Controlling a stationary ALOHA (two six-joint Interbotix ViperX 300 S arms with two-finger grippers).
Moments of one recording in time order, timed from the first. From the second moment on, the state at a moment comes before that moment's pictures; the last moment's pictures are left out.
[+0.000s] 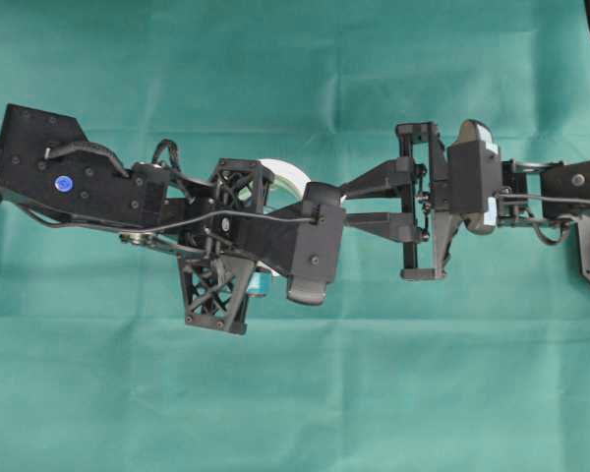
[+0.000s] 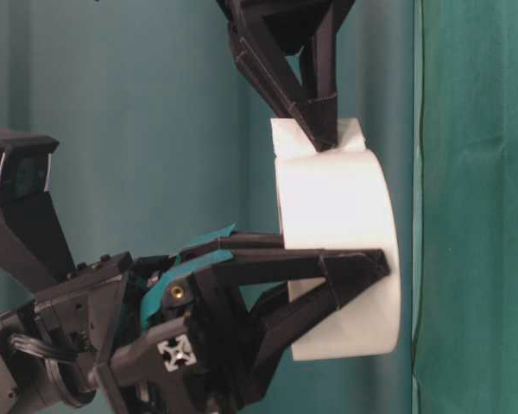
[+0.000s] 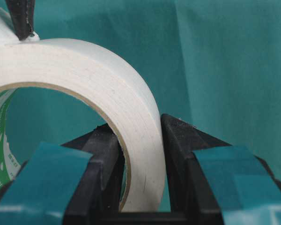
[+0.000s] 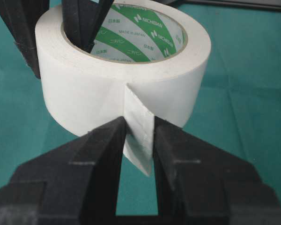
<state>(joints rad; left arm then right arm) -0.11 0.04 0.19 -0.01 0.81 0.07 -0.02 -0.19 0.94 0.01 -0.55 0.08</state>
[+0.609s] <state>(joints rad) -0.10 0.04 0.19 -0.01 0.81 0.07 0.00 -0.19 0.94 0.00 -0.55 0.08</state>
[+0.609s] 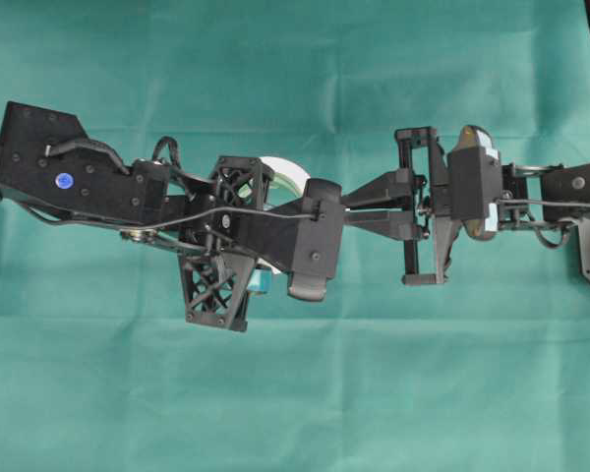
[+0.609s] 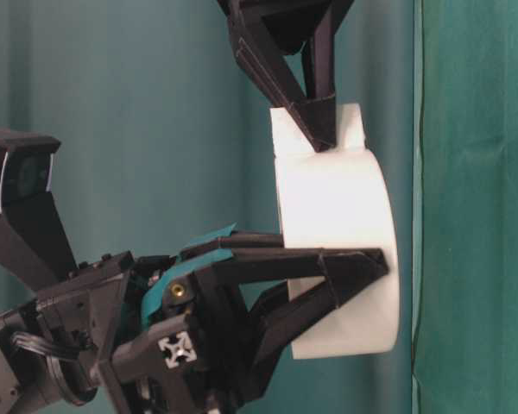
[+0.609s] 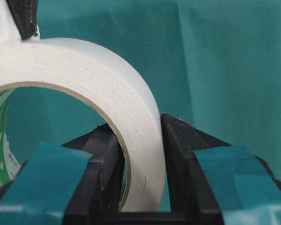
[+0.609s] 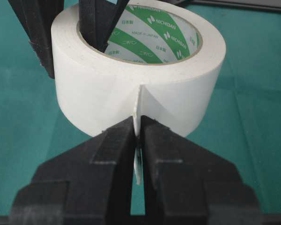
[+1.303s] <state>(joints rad) -0.12 0.04 0.19 -0.01 0.81 0.08 -0.01 -0.19 0.95 0.00 -0.57 0.08</state>
